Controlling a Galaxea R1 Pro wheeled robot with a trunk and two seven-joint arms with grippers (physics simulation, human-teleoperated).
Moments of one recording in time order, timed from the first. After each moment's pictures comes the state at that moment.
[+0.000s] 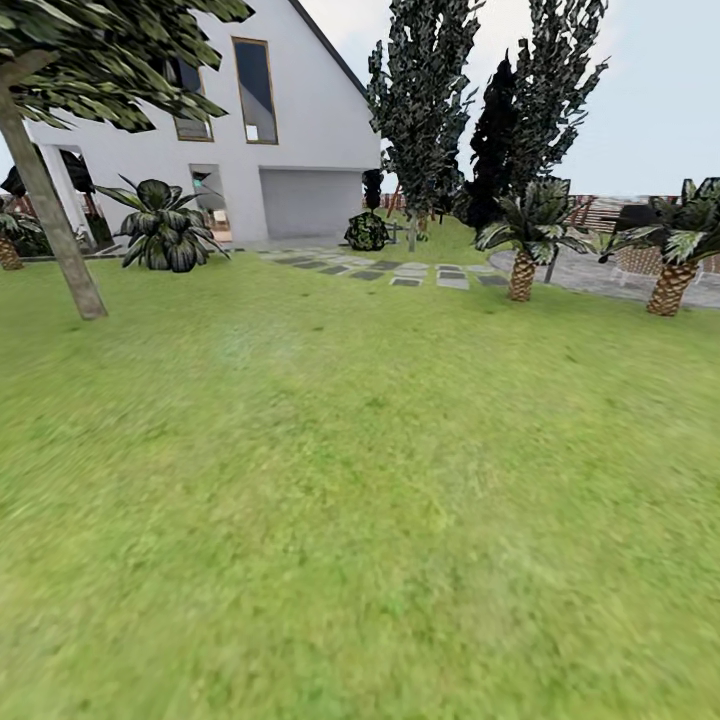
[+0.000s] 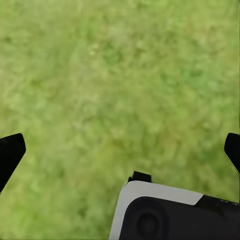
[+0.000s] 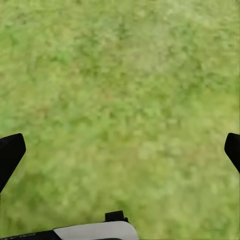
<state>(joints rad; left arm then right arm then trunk) -0.10 0.07 0.08 -0.14 0.17 -0.50 0.00 -0.16 -0.02 -0.13 0.02 -0.01 -0.78 -0.02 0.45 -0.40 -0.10</state>
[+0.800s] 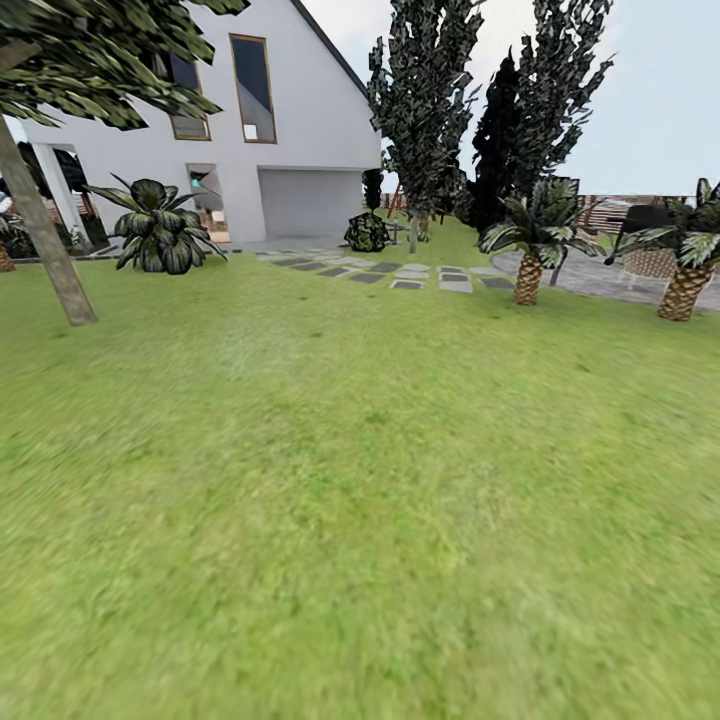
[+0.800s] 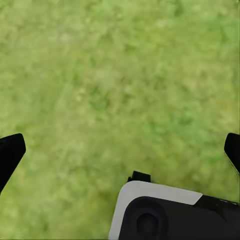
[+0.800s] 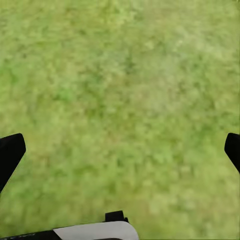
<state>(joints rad) -0.10 0.07 0.08 -0.14 0.17 -0.50 0.00 -0.16 -0.02 -0.13 0.02 -0.01 -0.78 -0.02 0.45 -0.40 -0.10</state>
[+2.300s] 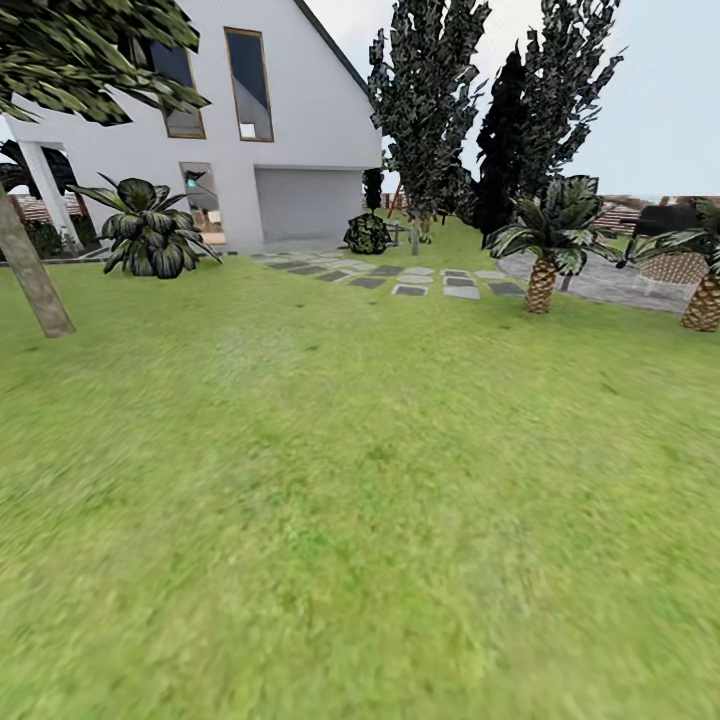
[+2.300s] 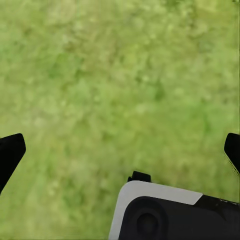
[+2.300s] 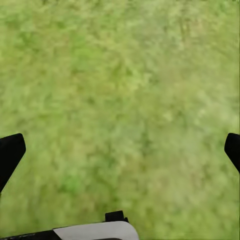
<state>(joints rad) -0.10 0.07 0.08 -0.14 0.17 -0.50 0.00 -0.16 -0.02 -0.13 0.02 -0.01 -0.78 -0.02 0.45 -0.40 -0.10</state>
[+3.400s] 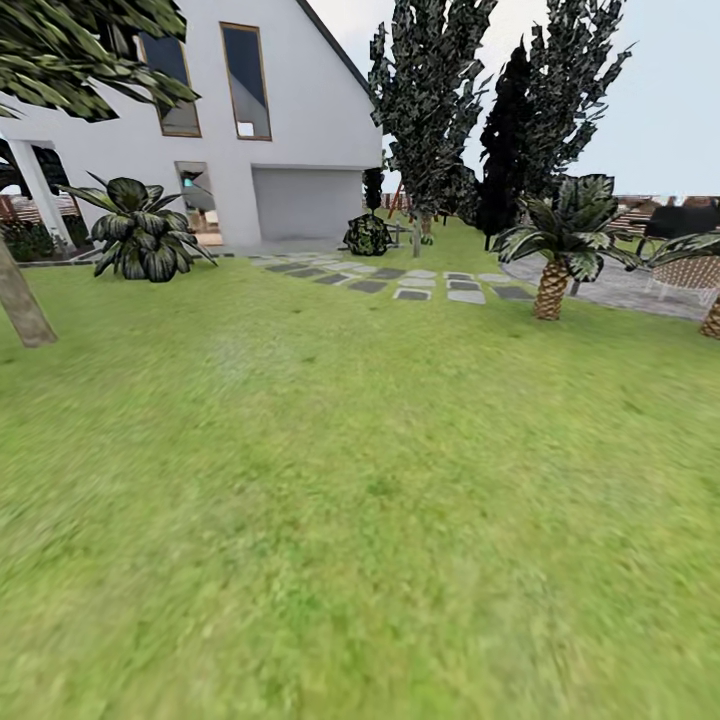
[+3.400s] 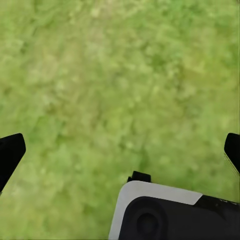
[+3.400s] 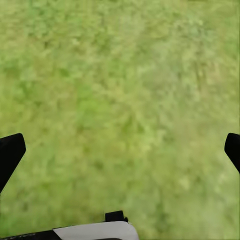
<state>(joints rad) -0.10 0.07 0.08 -0.14 0.17 -0.50 0.00 -0.16 -0.02 -0.13 0.02 -0.01 -0.78 -0.02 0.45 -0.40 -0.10</state>
